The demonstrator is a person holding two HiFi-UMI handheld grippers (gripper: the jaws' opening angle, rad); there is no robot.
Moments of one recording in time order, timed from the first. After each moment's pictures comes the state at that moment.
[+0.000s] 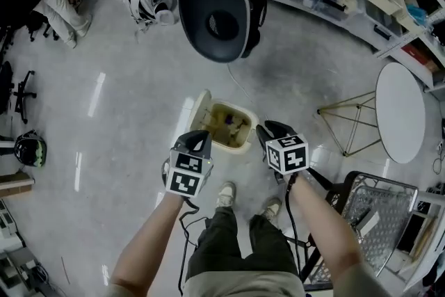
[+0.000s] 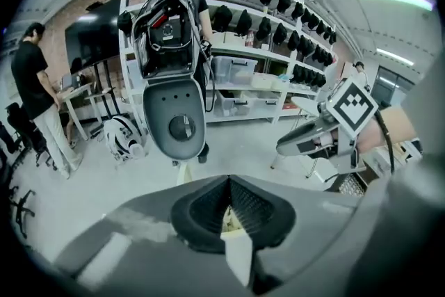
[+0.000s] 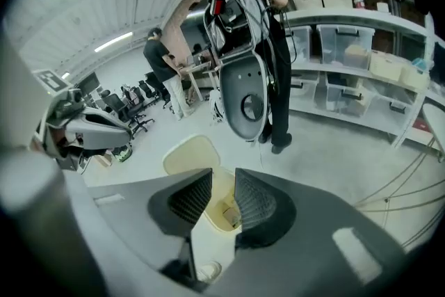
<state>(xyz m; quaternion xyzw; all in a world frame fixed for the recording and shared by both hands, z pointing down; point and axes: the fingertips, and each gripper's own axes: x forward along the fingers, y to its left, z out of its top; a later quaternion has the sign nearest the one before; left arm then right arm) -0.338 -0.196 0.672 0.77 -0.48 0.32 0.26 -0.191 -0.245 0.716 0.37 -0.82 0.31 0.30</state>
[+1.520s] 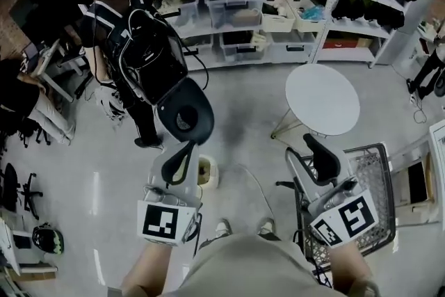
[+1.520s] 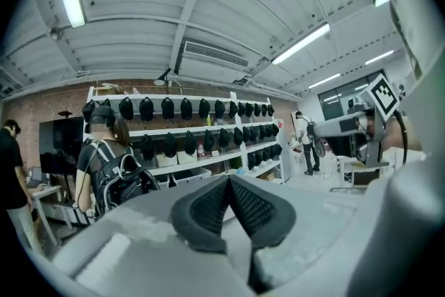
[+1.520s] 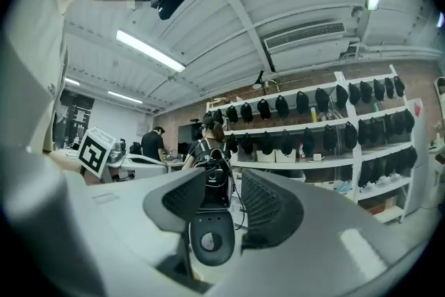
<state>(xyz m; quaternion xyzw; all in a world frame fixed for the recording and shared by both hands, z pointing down) -0.121 -0.132 0.217 0.89 -0.44 0.08 -0.03 0.058 -0.074 0.177 0.54 -0.84 0.00 0.00</state>
